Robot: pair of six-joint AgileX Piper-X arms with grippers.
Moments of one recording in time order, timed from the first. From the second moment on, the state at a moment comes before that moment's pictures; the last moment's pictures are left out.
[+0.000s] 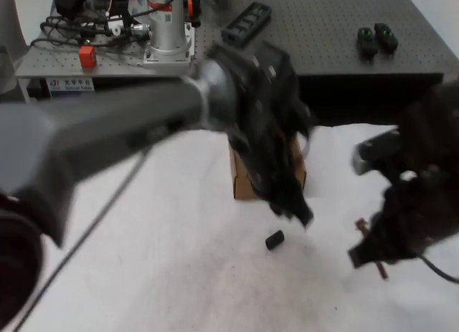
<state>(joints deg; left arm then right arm) -42.4 119.1 -94.9 44.8 11.8 15.7 6.5 64.5 -41.8 47.2 -1.4 -9.7</state>
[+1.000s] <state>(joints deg) -42.2 130.8 -105.6 53.4 7.4 20.1 6.3 58.1 -37.2 51.5 -3.0 -7.6</state>
